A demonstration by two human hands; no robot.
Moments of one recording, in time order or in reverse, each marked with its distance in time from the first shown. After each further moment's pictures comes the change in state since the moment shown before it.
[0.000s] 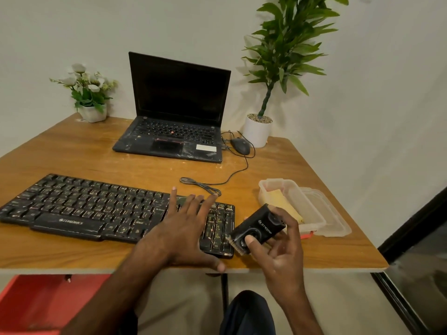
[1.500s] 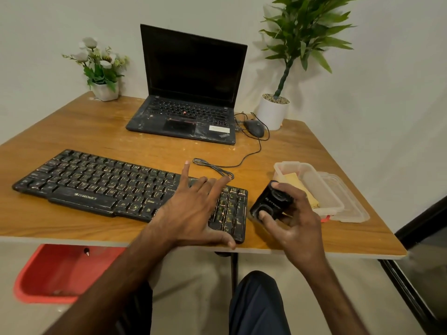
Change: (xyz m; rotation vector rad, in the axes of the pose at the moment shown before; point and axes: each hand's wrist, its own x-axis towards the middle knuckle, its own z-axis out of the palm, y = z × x) left_hand -0.011 -0.008 0.002 0.162 0.175 0.071; right_hand 0.023 -0.002 -0.013 -0.397 -0.221 -0.206
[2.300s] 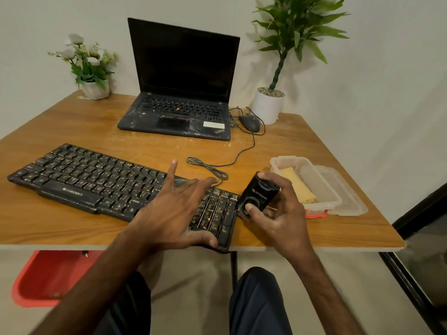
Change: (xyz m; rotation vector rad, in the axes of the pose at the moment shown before) left_hand -0.018 -0.016 -0.002 -0.068 0.071 0.094; right_hand 0.011 -0.002 0.017 0.255 -0.020 0.162
